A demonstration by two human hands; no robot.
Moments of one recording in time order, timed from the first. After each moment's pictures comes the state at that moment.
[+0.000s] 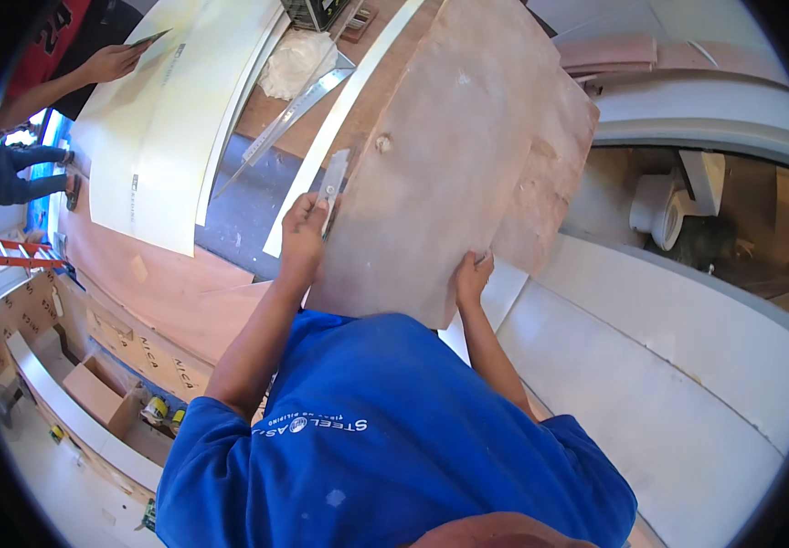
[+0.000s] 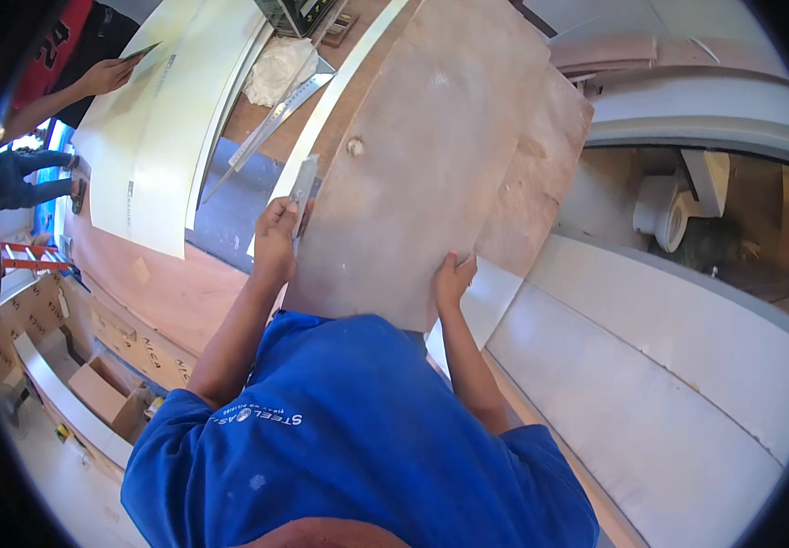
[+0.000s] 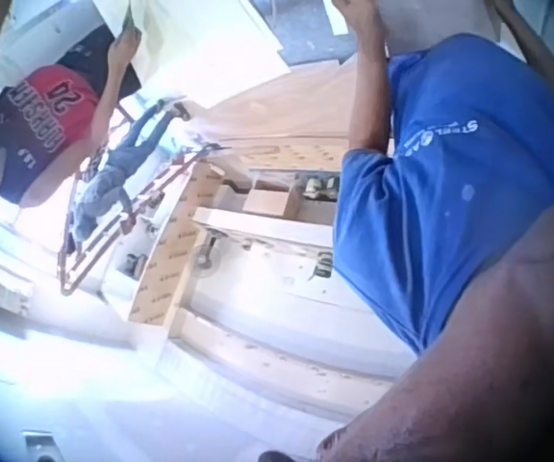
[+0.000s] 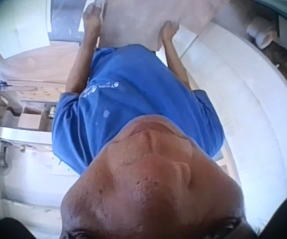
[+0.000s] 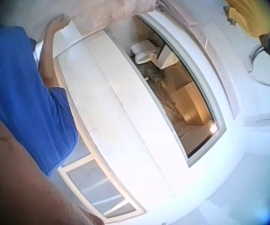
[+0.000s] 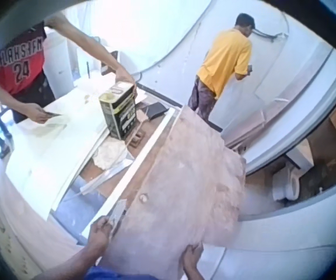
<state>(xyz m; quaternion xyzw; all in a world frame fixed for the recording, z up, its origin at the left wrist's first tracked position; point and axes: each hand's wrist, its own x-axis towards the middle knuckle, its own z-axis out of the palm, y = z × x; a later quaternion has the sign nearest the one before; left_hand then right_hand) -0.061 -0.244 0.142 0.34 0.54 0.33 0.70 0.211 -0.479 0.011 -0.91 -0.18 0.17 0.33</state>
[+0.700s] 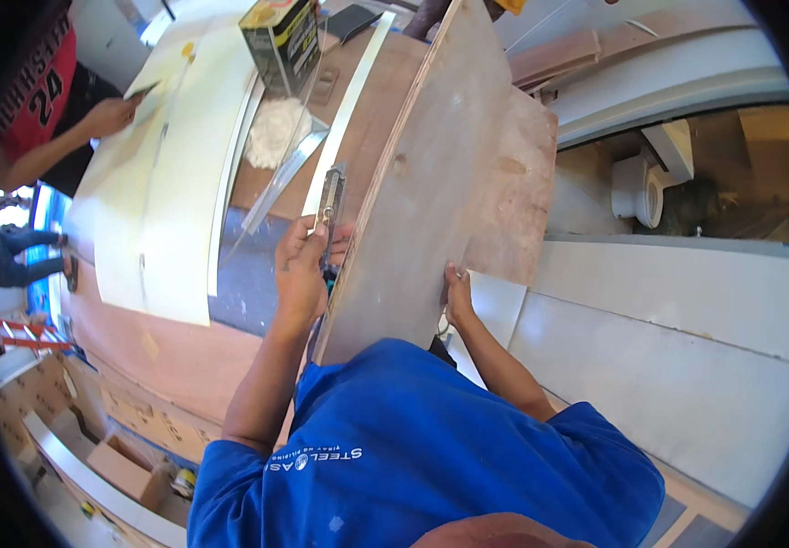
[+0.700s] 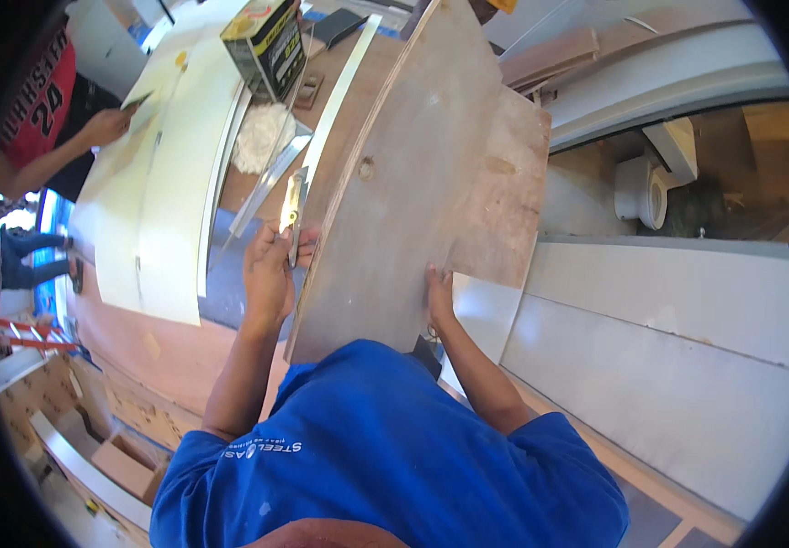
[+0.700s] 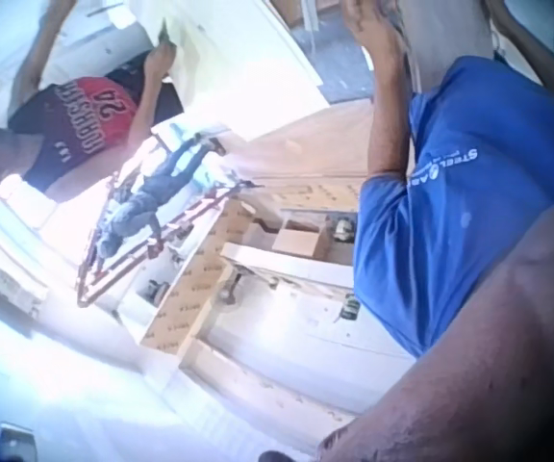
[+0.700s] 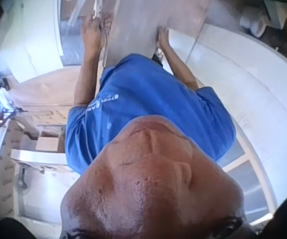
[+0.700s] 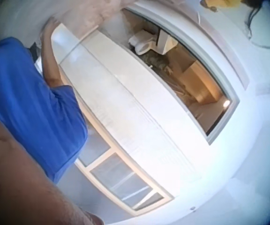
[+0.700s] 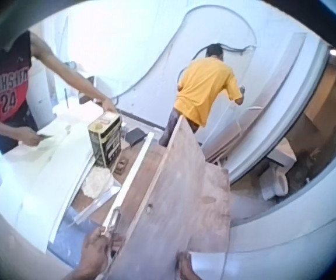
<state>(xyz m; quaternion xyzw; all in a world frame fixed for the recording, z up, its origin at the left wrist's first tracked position) -0.050 -0.196 0.244 0.32 0.42 0.36 0.77 0.198 -0.435 0.015 -0.77 0.01 0.42 0.48</state>
